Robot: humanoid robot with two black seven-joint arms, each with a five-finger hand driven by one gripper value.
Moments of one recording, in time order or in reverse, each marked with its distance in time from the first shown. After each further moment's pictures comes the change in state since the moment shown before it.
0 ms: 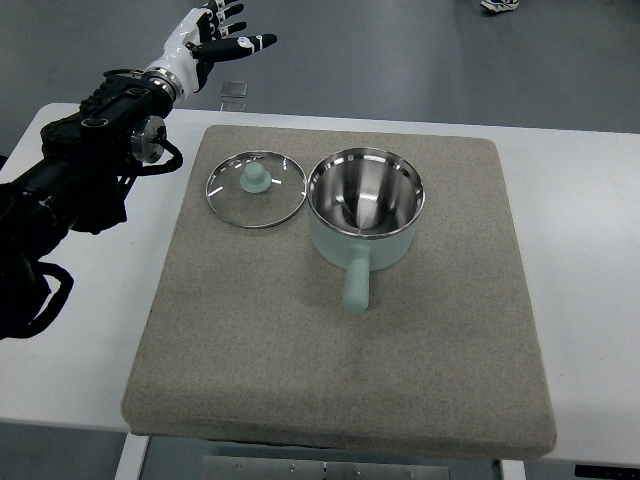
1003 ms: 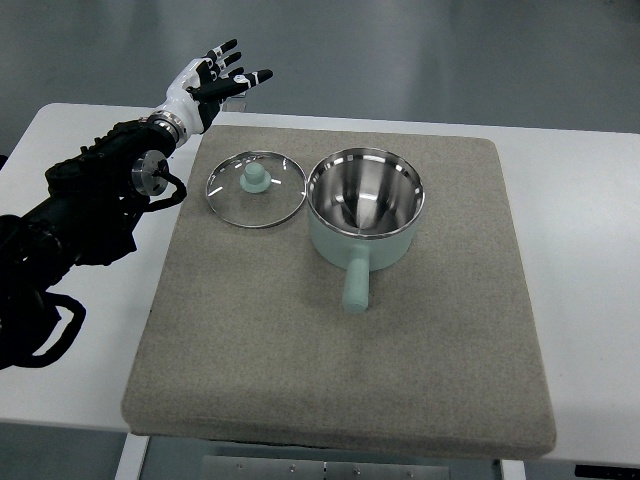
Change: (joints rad) left arm 0.104 -0.014 -0.125 -0.002 -0.033 -0.065 0.005; right arm 0.000 0.000 0.000 0.000 0.000 0.000 0.000
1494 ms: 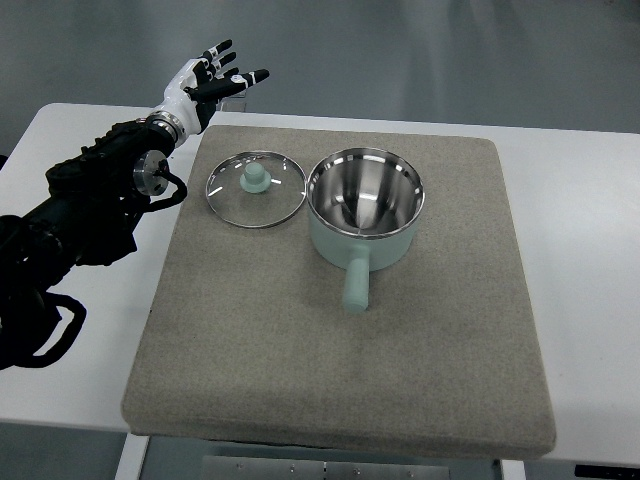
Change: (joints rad) left arm 0.000 -0.003 0.001 -0.002 0.000 0.039 0.000; right arm 0.000 0.000 0.000 0.000 0.000 0.000 0.000
